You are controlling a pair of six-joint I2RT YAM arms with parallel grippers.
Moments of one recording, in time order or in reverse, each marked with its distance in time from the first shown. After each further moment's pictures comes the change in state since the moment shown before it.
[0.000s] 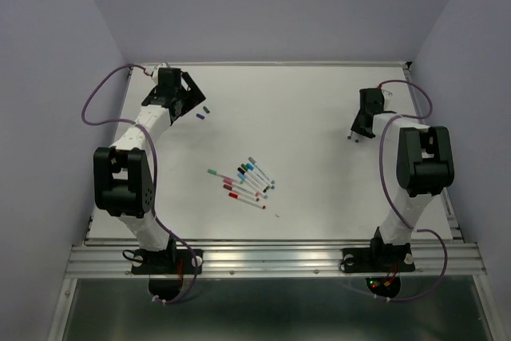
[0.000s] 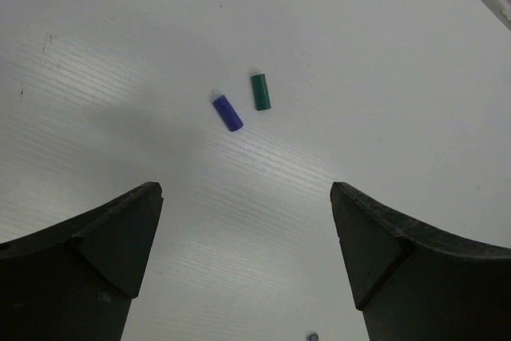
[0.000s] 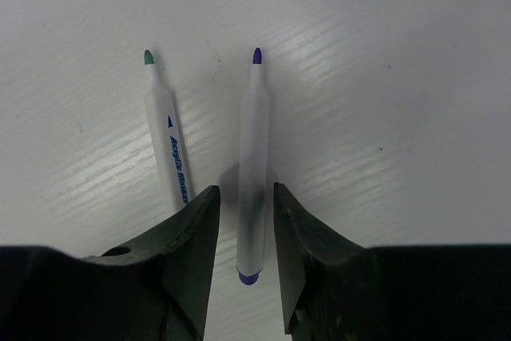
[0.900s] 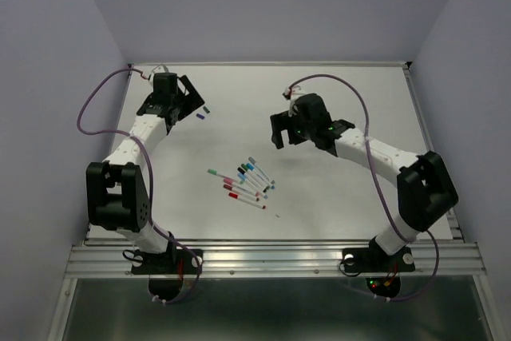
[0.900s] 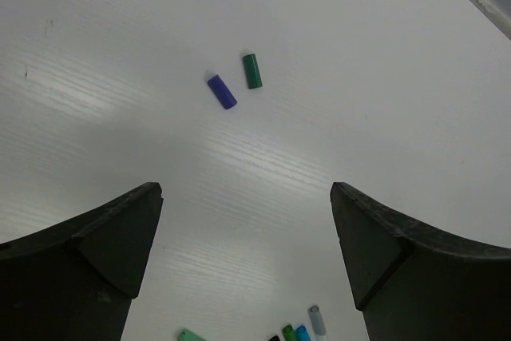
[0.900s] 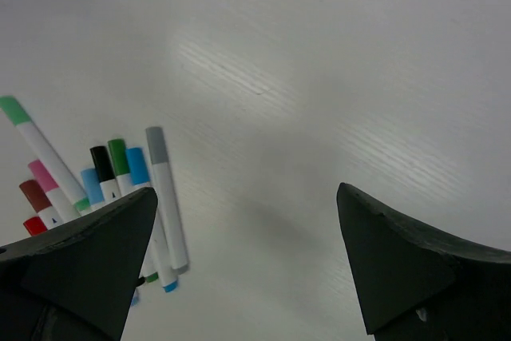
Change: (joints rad) left arm 0.000 -0.114 -0.096 0.028 0.034 0.017; right arm 0.516 -0.300 -0.027 -0.013 -0.300 -0.228
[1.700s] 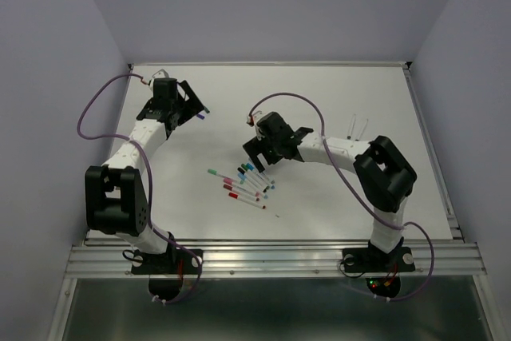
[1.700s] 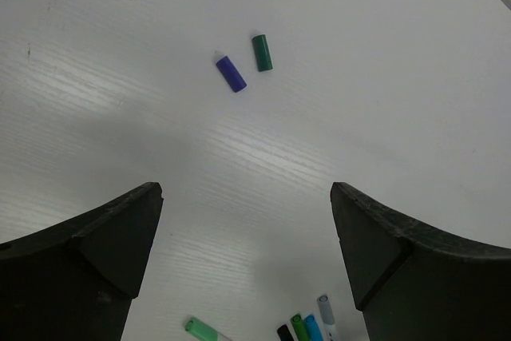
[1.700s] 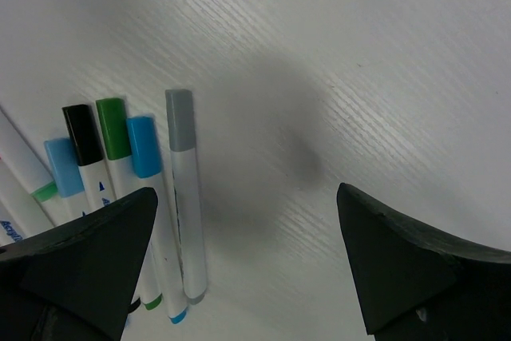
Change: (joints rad) left arm 0.000 -0.040 -0.068 0.011 0.007 0.000; right arm 0.246 0.310 0.152 -0.099 0.048 -0.110
